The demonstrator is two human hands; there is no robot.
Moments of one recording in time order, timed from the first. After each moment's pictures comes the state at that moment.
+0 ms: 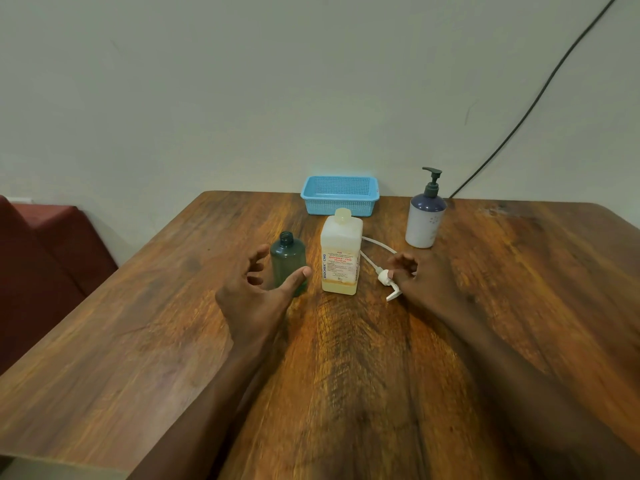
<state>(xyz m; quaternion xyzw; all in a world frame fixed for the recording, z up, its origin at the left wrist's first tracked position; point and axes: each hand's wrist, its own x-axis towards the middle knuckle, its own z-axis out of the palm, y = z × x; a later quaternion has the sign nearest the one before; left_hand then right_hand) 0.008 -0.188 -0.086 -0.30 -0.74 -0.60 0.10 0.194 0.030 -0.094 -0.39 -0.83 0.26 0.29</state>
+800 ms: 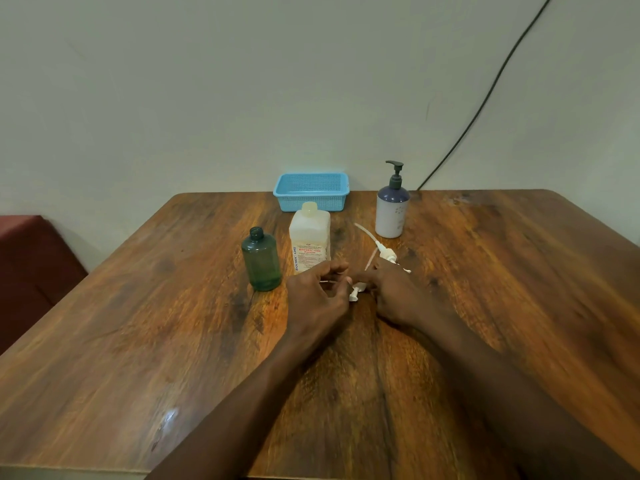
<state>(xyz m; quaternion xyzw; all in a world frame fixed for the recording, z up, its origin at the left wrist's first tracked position) 0.092 -0.122 -0.110 -0.48 -0.67 -0.57 0.00 0.224 0.003 -0.099 -0.28 -0.94 0.16 0.14</state>
